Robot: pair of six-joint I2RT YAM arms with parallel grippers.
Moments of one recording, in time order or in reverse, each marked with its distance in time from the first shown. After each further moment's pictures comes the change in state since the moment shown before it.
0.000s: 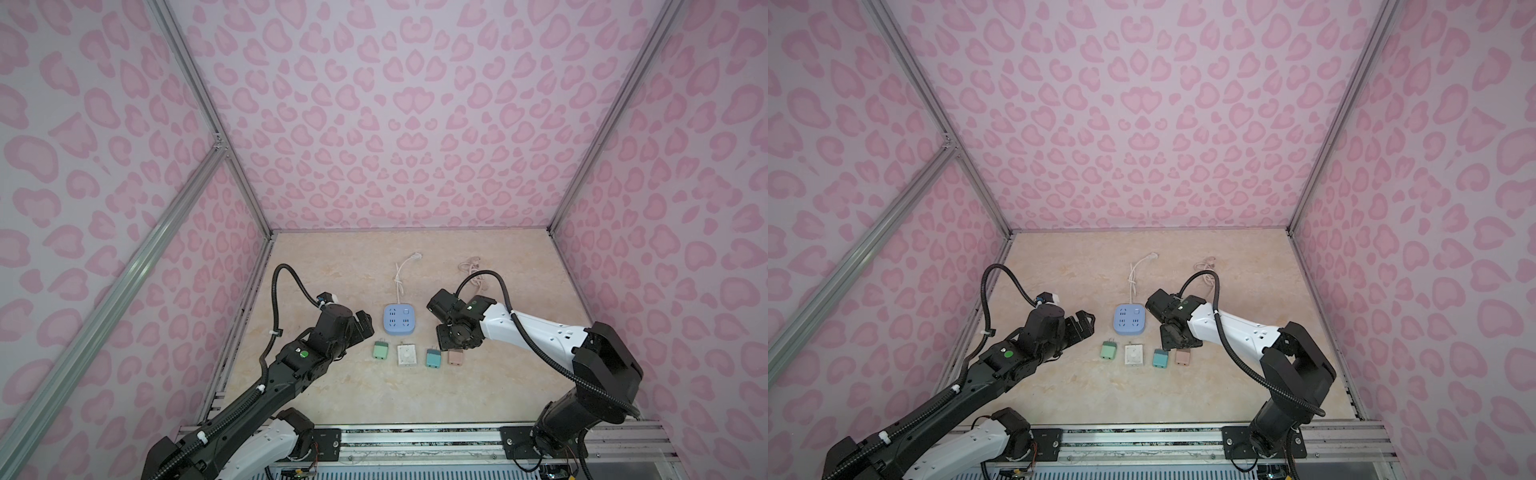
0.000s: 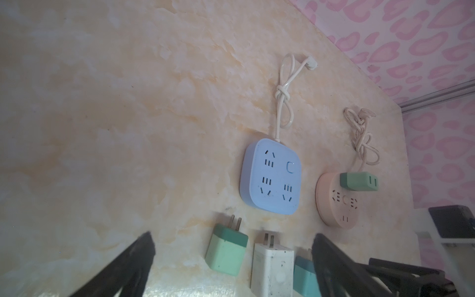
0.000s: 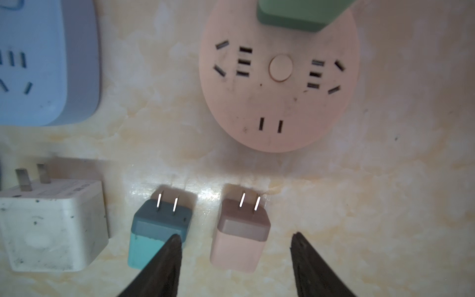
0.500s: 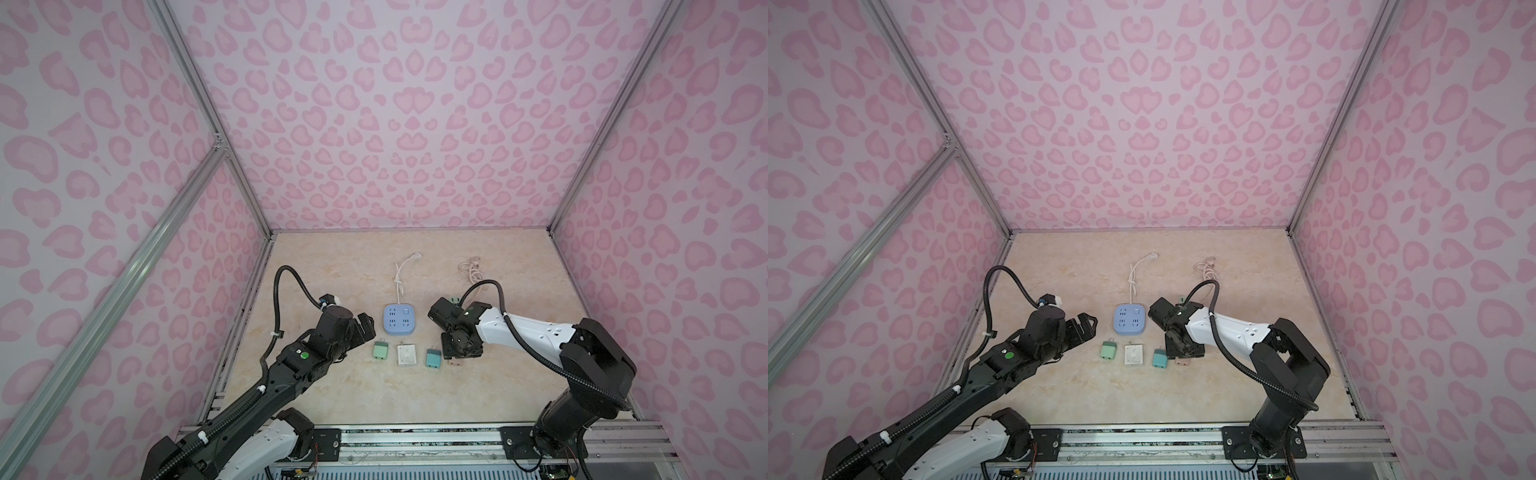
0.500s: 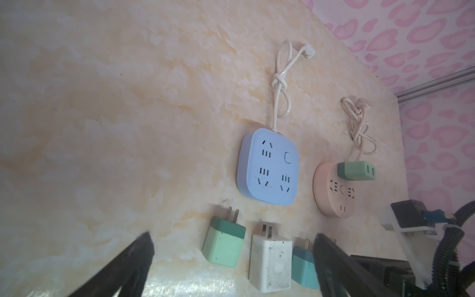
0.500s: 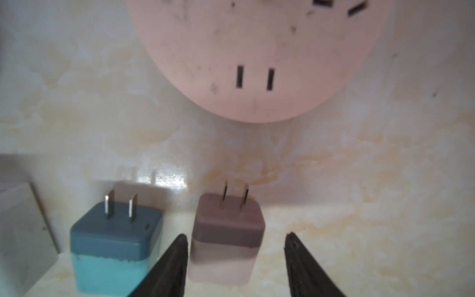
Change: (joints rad) left arm -0.002 0.004 -0.009 0.008 0.035 0.002; right arm 0.002 0.036 -0.077 0.019 -0.047 0.057
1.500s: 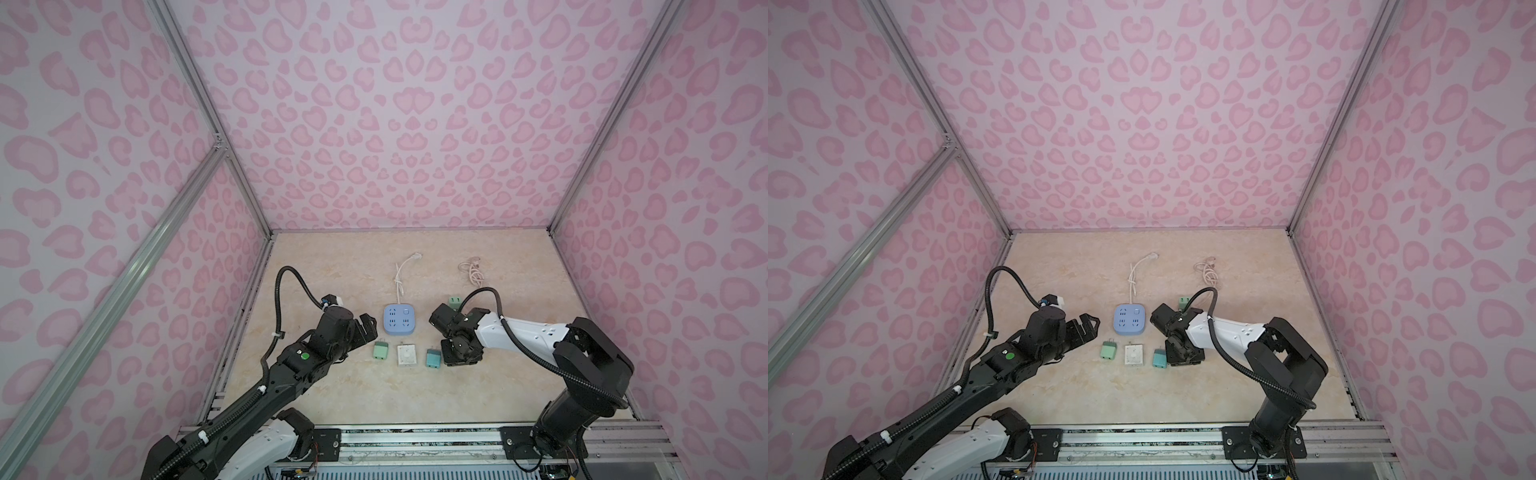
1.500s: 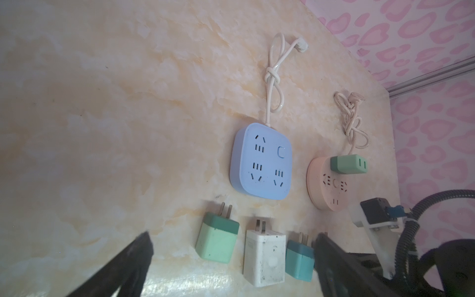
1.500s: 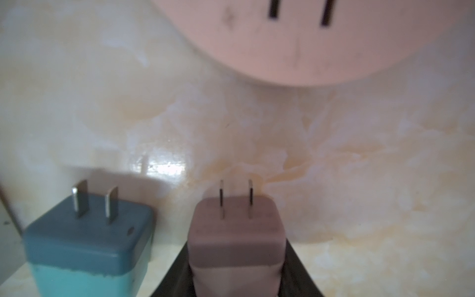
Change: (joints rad) left arm -0.008 -0.003 -0.007 0.018 0.027 -0.004; right arm 0.000 0.007 -0.065 0.070 -0.057 -0.024
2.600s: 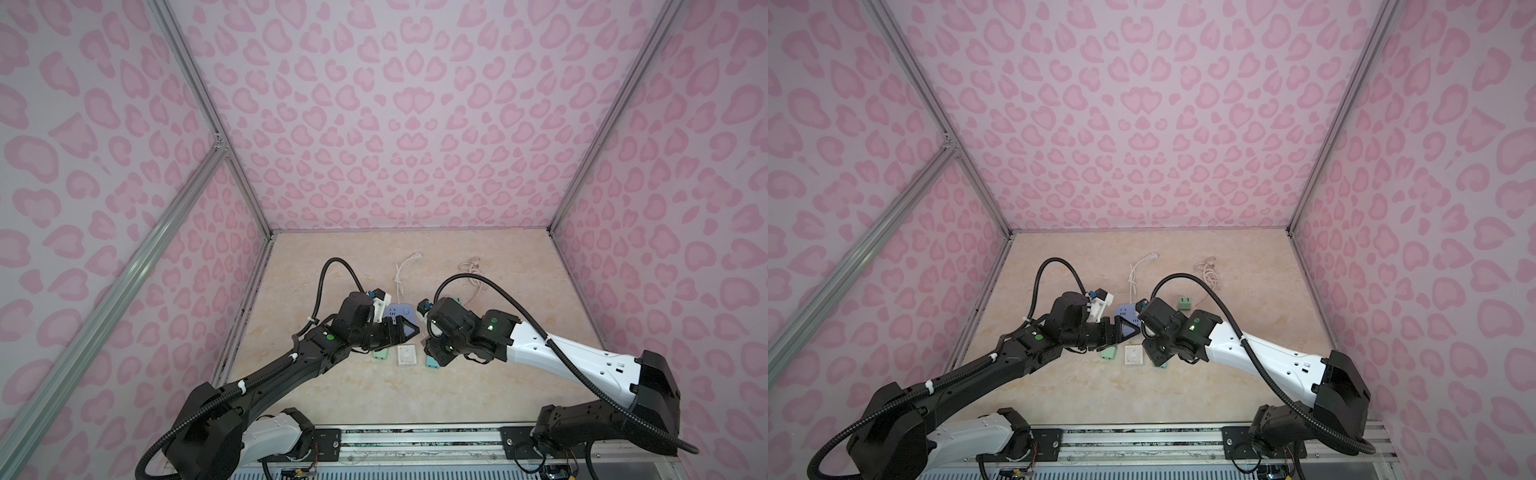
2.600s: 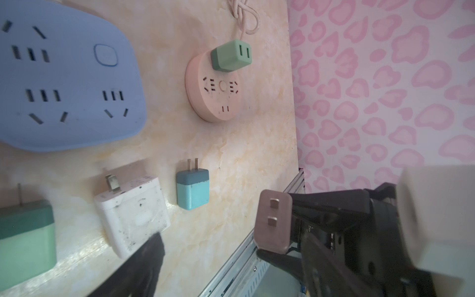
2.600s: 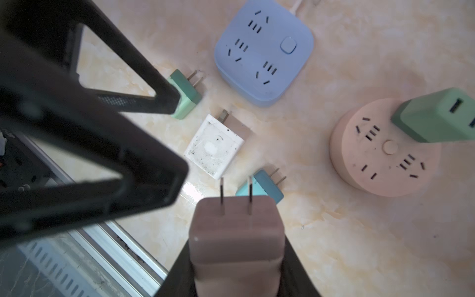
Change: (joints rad) left arm -0.066 0.273 0.095 0.268 0.626 0.024; right arm 0.182 -0.278 0.149 -0.005 -0.039 -0.418
